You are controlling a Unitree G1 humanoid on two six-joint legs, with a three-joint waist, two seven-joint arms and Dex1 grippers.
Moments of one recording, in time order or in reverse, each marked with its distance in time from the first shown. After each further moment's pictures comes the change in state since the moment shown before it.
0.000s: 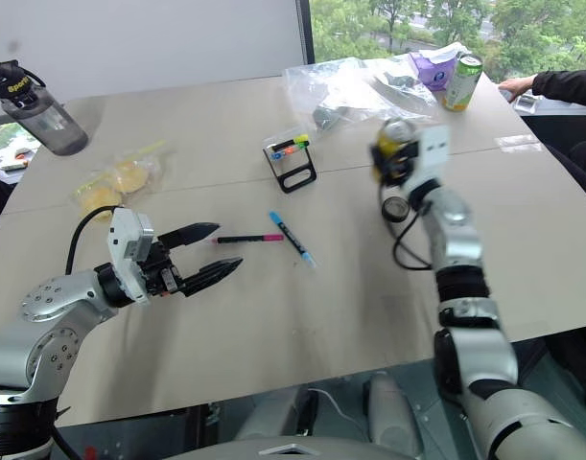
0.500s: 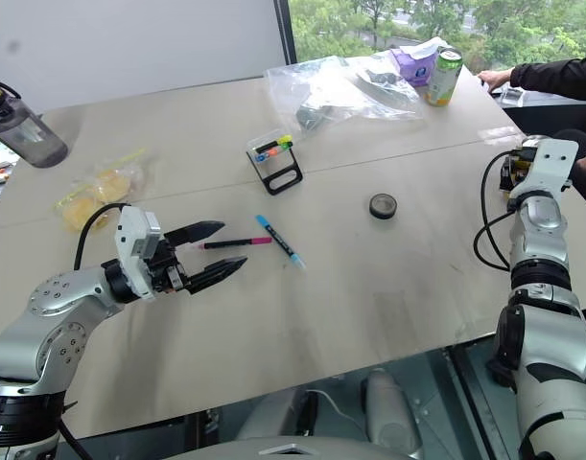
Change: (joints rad) left arm -0.030 -0.004 -0.030 0.029 0.019 -0.021 -0.019; right arm -0.053 -0.196 -0.134 0.384 -0.051 -0.067 -0.315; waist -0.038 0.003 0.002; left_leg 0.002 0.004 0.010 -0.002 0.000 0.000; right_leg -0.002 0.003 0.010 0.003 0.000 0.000
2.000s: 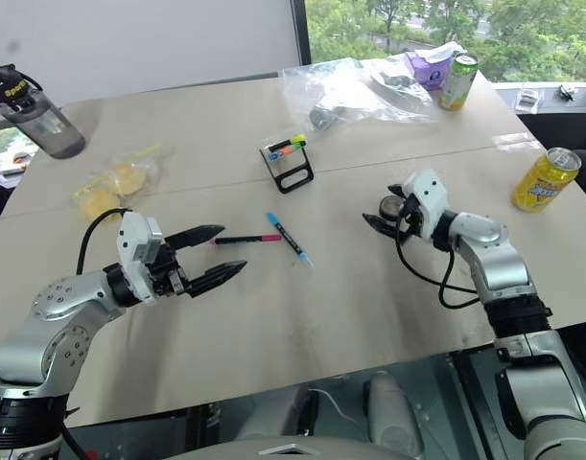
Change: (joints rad) left arm 0.028 -0.014 -0.007 0.024 0.021 -0.043 -0.014; right arm 0.294 0.004 0.470 -0.781 0.109 0.344 0.775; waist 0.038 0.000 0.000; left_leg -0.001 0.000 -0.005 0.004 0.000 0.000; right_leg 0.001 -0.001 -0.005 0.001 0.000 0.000
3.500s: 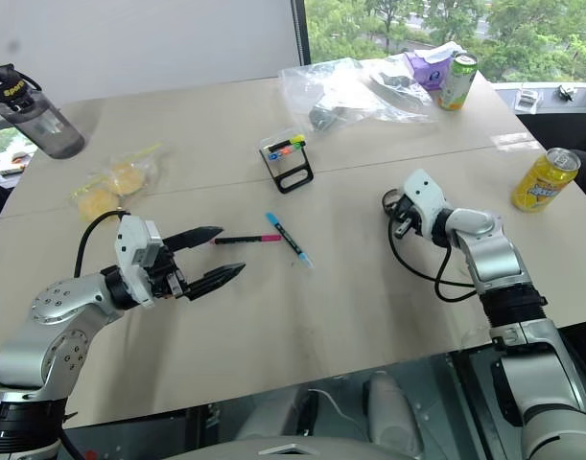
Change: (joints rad) left arm 0.010 0.001 0.002 0.002 0.017 -0.033 -0.008; right arm -0.042 0.022 0.002 0.066 -0.168 0.103 -0.055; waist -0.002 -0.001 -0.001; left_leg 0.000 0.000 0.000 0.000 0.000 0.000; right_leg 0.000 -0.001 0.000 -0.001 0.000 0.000
